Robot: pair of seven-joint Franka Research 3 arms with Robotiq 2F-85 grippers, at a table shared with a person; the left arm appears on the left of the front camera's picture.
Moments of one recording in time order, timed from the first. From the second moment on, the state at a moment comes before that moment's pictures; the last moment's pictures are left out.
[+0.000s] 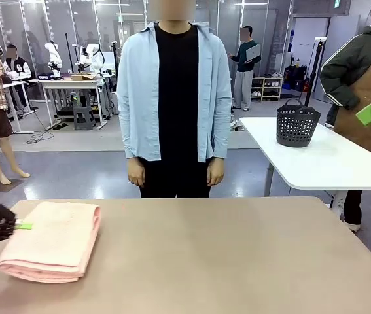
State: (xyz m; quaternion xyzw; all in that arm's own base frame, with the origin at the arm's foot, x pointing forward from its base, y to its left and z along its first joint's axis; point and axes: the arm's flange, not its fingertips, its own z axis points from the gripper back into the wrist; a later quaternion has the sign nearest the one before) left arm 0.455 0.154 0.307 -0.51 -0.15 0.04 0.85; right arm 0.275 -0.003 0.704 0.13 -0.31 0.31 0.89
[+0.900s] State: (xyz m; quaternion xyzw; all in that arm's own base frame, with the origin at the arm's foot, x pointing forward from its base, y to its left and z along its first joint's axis) left arm 0.460 0.190 0.304 -0.46 -0.17 0.06 0.87; right arm 0.275 -0.003 0.704 0.13 -0.31 0.31 0.89
